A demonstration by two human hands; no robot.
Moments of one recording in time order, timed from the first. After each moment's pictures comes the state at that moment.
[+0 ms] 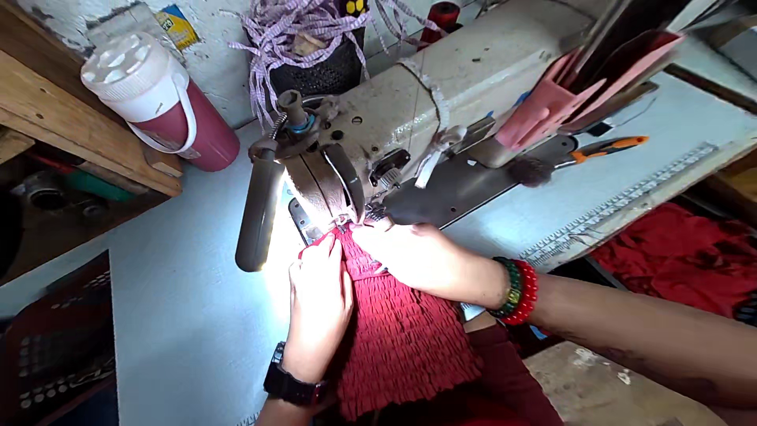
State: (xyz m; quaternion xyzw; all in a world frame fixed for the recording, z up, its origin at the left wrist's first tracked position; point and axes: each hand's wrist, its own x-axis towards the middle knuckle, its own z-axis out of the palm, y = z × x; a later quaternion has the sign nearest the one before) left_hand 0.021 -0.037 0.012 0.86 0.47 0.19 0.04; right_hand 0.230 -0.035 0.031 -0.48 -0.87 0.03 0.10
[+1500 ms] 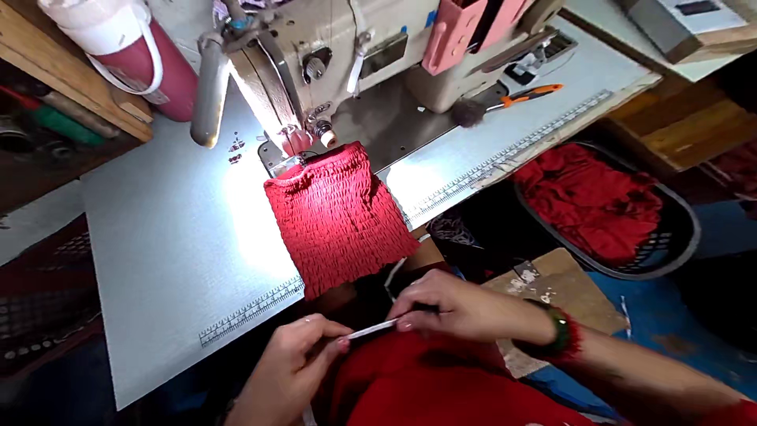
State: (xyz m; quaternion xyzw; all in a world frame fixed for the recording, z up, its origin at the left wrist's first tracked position) left_hand -0.038 -0.200 0.050 0.77 0.34 0.22 0.50; right_hand 0.262 -0.225 0.021 -0.33 -0.74 0.49 0.33
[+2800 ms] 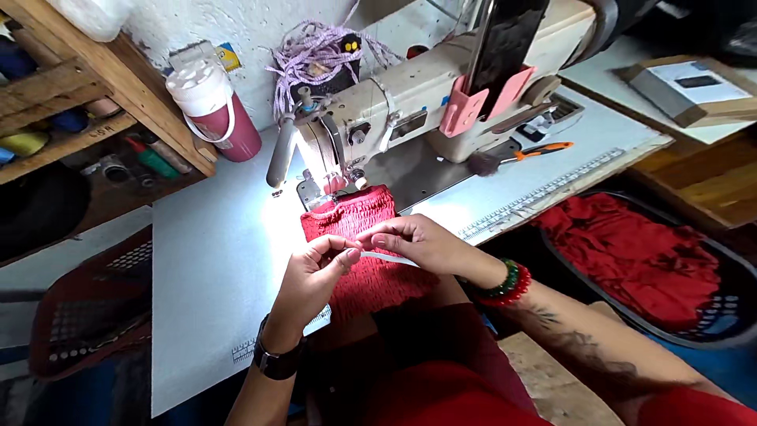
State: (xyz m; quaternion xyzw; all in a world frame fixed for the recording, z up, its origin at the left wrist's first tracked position) left_hand 0.009 -0.101 0.094 0.67 0.34 0.39 0.53; right_hand 0.245 -0.111 0.070 -0.38 -0.66 0.51 0.40
